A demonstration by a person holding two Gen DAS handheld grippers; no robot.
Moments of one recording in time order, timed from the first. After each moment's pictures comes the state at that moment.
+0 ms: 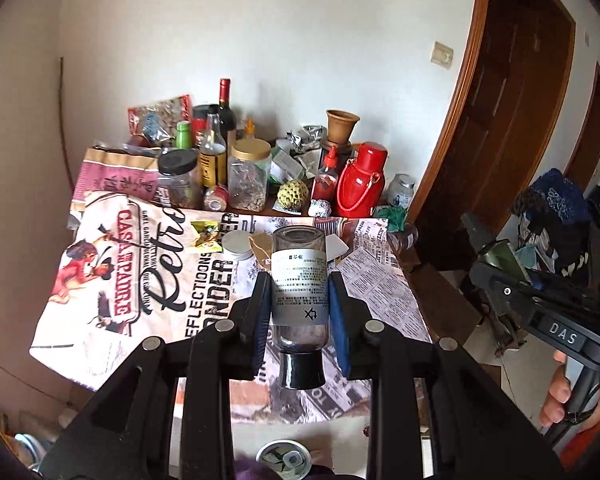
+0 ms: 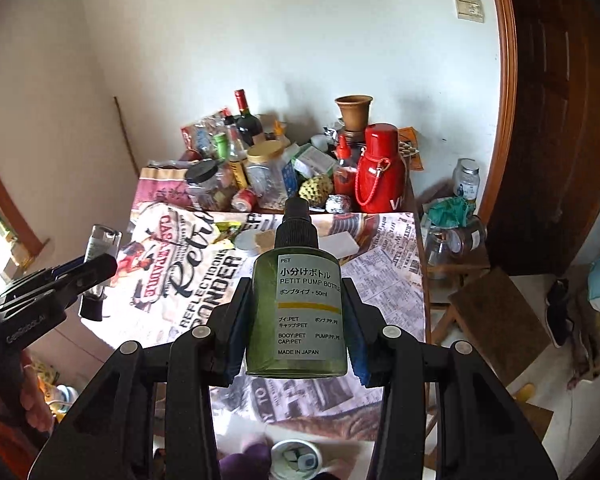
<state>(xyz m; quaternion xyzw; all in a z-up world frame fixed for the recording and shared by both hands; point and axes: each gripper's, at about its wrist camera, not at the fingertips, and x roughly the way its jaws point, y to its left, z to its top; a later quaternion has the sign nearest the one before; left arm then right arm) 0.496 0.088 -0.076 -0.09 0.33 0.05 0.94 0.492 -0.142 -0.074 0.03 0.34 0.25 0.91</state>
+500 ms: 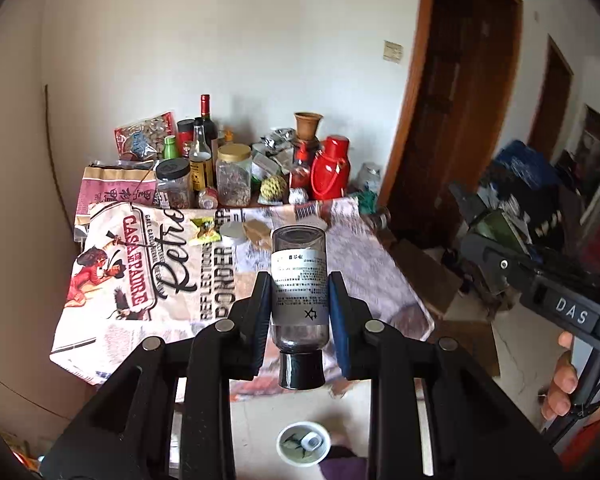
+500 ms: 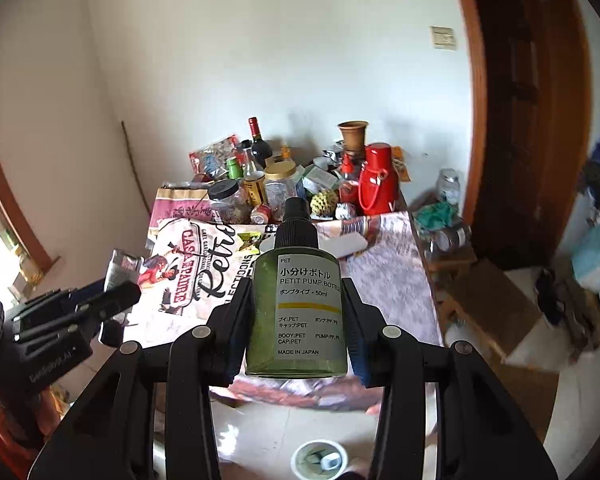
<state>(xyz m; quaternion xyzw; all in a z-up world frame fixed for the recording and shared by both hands) 0.385 0.095 -0.066 -0.04 0.32 -0.02 0.95 0.361 -0.116 -0.056 0.07 0.30 0.19 0.93</state>
